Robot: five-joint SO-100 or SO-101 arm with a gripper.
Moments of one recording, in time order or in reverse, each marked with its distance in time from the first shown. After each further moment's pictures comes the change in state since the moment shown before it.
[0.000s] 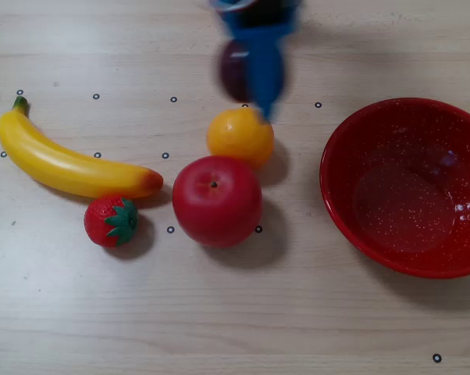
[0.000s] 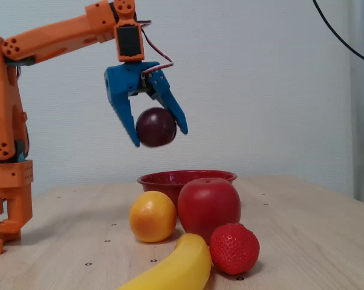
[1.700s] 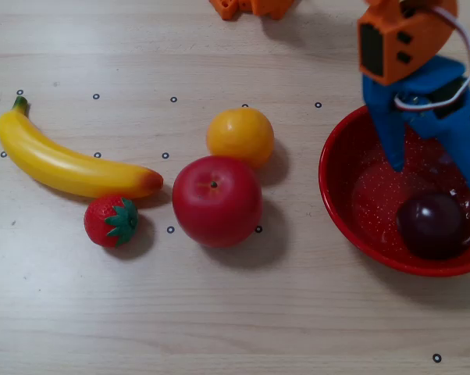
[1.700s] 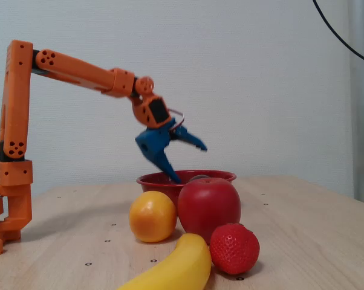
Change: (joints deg) arm 22.1 -11.2 17.8 -50.2 -3.4
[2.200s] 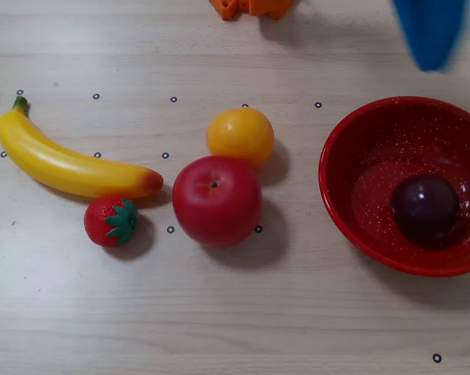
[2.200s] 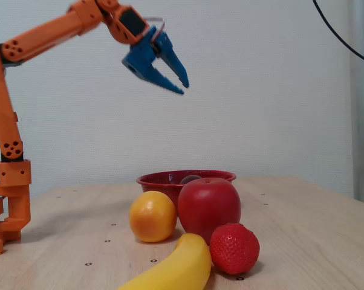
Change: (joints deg) arm -9.8 20.7 -19.1 19.6 -9.8
